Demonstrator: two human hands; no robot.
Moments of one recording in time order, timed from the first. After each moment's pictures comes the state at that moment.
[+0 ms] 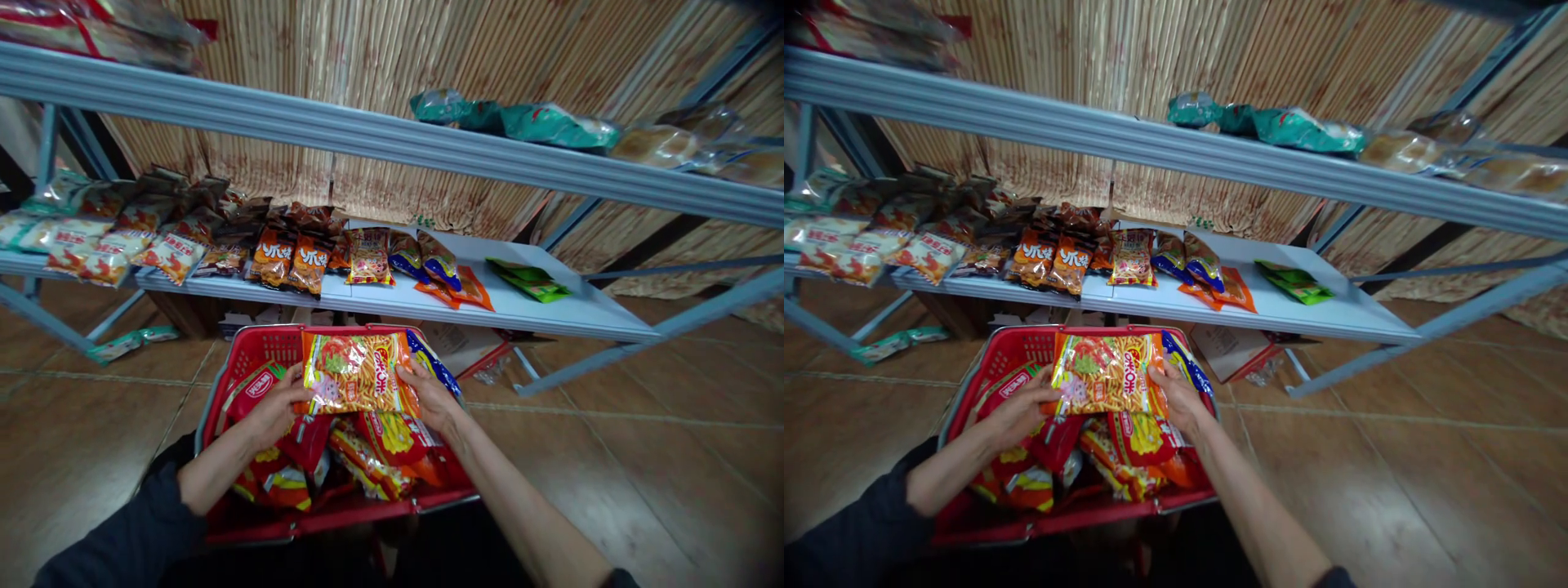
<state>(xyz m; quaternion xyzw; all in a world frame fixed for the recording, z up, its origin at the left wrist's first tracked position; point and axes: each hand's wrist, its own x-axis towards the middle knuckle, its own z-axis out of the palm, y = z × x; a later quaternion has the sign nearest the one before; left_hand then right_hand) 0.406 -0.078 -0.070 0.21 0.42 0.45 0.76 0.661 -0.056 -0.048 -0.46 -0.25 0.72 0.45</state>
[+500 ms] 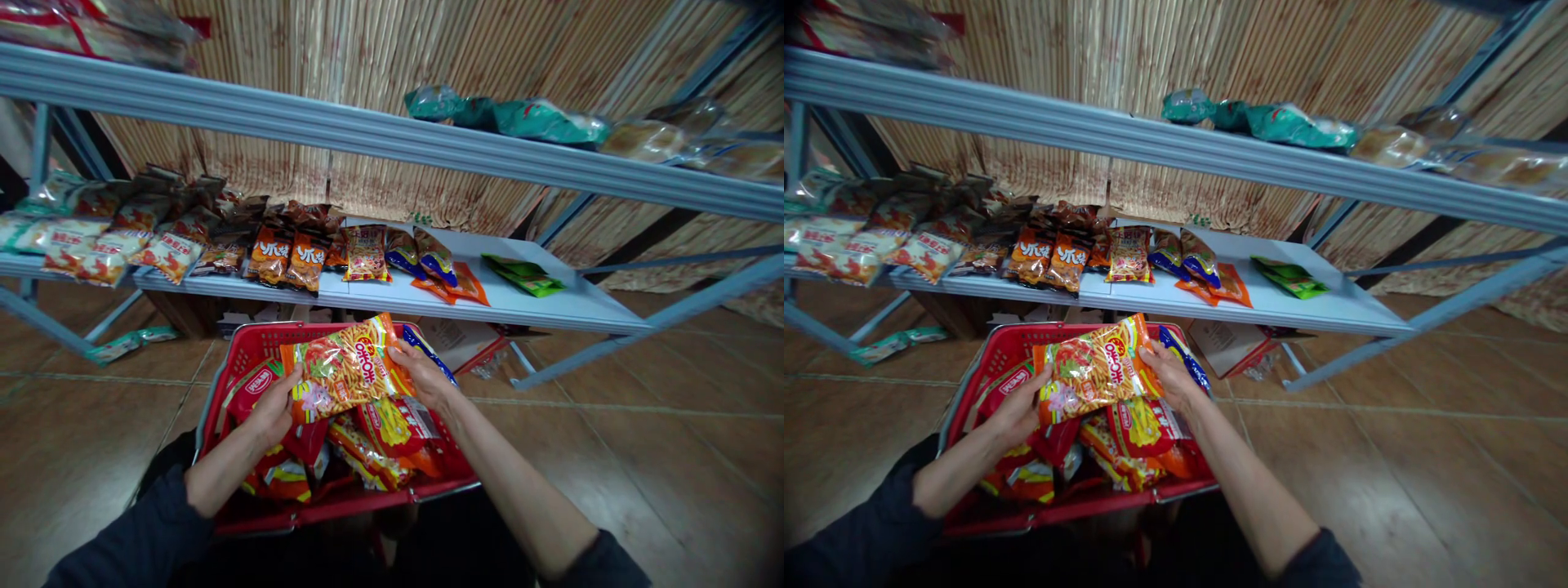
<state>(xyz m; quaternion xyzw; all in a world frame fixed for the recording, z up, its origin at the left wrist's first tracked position) 0.415 -0.077 -0.071 0.08 0.45 0.49 0.74 0.654 -0.041 -0.026 -0.45 -0.33 0.72 0.43</state>
